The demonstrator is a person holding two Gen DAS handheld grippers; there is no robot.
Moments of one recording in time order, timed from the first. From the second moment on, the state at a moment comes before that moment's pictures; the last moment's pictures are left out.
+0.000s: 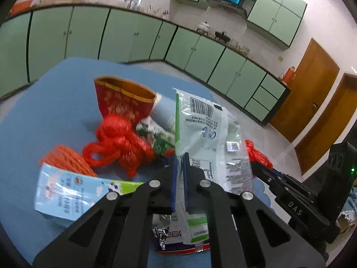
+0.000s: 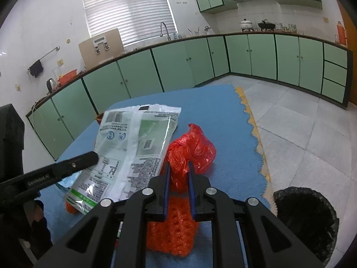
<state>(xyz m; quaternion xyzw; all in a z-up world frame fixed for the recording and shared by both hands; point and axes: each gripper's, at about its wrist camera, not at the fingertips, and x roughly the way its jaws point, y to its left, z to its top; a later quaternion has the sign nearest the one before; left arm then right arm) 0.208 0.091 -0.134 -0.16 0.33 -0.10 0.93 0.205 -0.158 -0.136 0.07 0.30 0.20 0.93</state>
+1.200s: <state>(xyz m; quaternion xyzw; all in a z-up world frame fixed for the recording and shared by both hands) 0.200 -0.071 -0.062 -0.07 0.25 -0.24 0.94 0.122 -0.318 -0.064 0.10 0.22 0.02 0.97</state>
